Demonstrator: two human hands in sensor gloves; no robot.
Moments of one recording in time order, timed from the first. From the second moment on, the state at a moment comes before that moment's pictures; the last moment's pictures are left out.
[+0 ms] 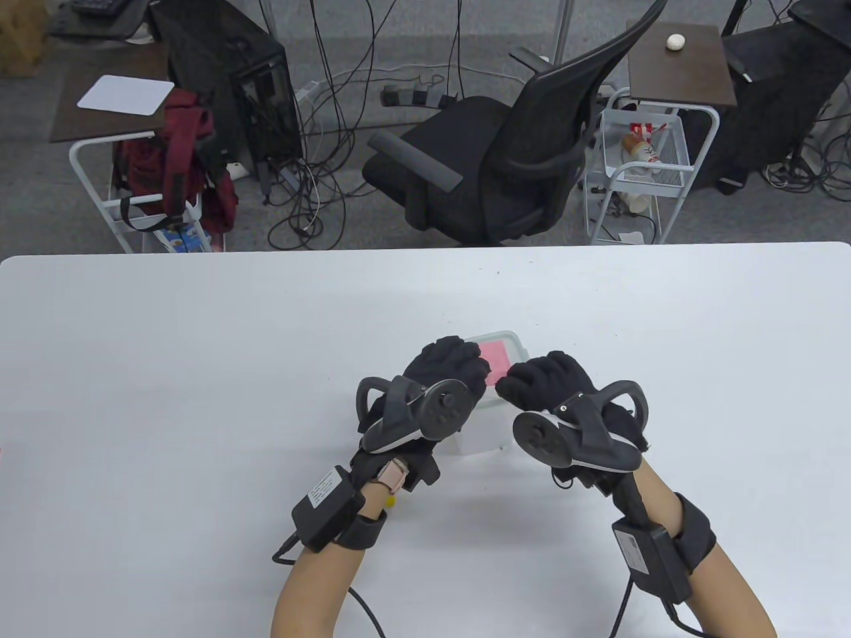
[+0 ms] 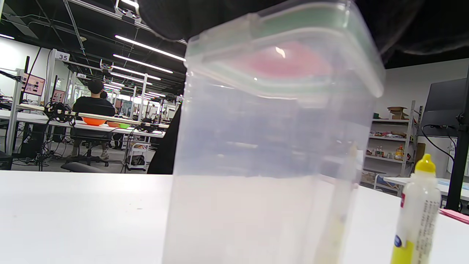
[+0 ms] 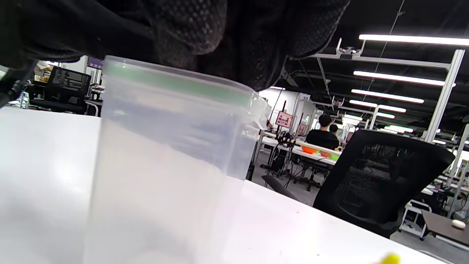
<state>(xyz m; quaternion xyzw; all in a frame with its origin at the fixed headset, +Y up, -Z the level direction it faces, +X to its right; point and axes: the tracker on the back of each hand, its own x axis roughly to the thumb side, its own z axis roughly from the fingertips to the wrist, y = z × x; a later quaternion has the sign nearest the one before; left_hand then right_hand) -0.042 -0.638 -0.332 0.10 -0.25 0.11 0.96 0.130 -0.605 -0.294 -0.25 0.13 -0.96 0.06</state>
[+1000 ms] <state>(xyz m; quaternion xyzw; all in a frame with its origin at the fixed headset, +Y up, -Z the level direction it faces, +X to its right) -0.043 -0.639 -0.333 0.10 -0.25 0.12 0.96 0.125 -0.596 -0.322 -0.18 0.14 -0.97 0.03</state>
